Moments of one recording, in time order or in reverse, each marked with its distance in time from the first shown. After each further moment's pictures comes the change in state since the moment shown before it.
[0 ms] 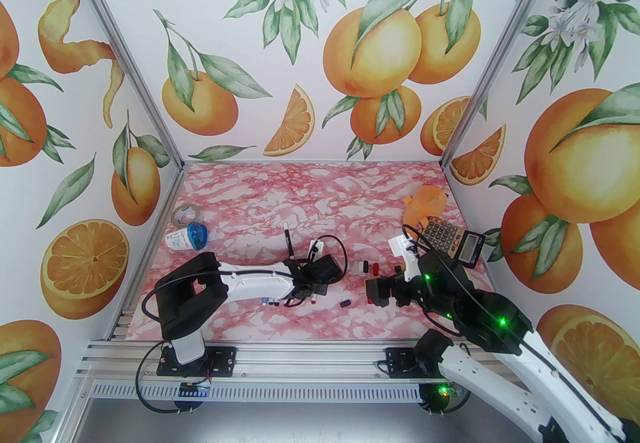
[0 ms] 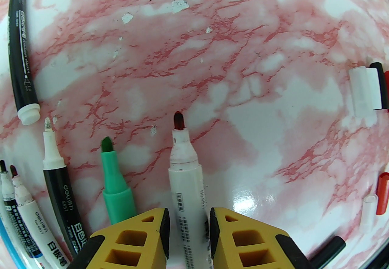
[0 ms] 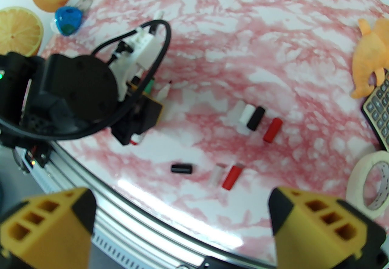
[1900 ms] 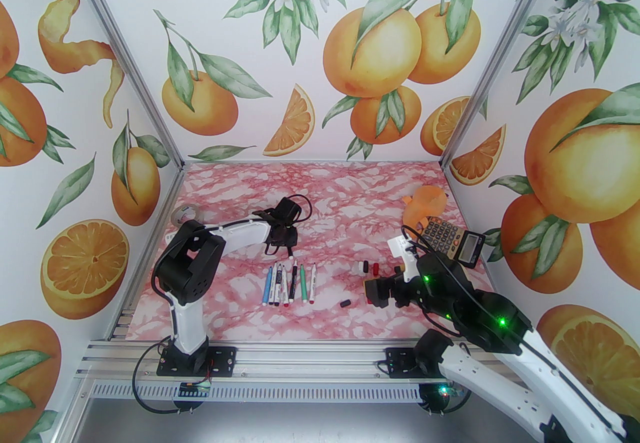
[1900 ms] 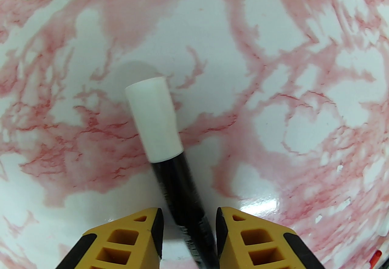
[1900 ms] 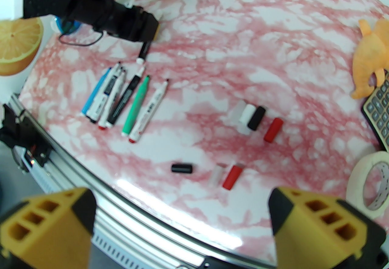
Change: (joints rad) left arm 0.515 0.130 0.193 -0.059 0.242 0.336; right arm 0.020 0.000 0.000 0.000 0.016 0.011
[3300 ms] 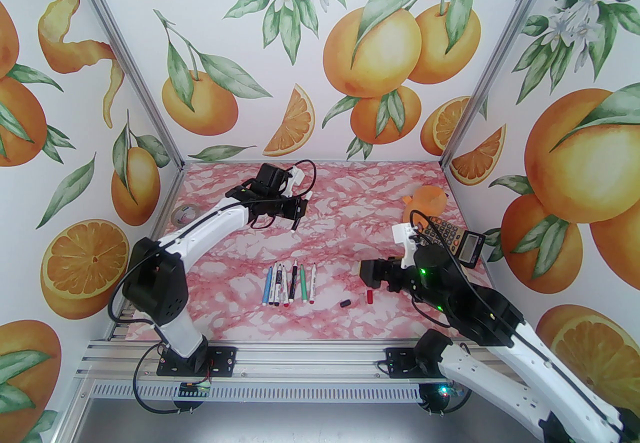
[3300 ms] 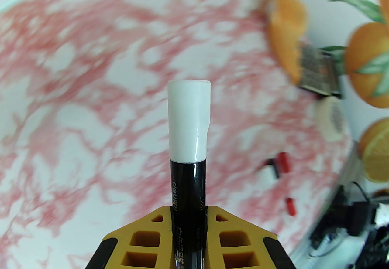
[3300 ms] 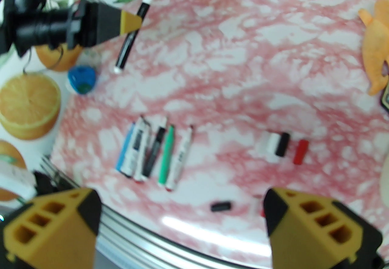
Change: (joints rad) left arm 0.036 -0.267 0.187 -0.020 0.607 0.266; right arm 0.000 0.061 -0.058 0.313 0.045 0.337
